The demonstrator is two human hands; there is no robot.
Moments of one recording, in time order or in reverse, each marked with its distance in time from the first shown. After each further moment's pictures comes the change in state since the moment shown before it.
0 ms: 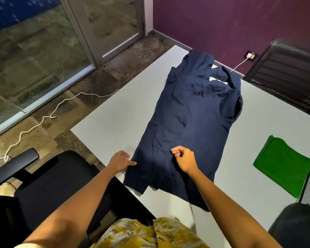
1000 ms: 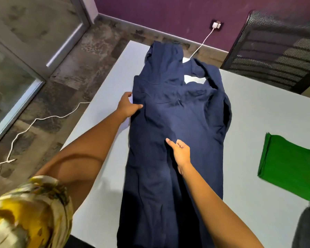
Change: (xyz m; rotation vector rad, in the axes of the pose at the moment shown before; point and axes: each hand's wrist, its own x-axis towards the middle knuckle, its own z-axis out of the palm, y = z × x) left_hand 0.248 0.354 0.019 0.085 -0.105 0.389; right_hand 0.172 -0.021 -0.032 0.851 0.318 0.514
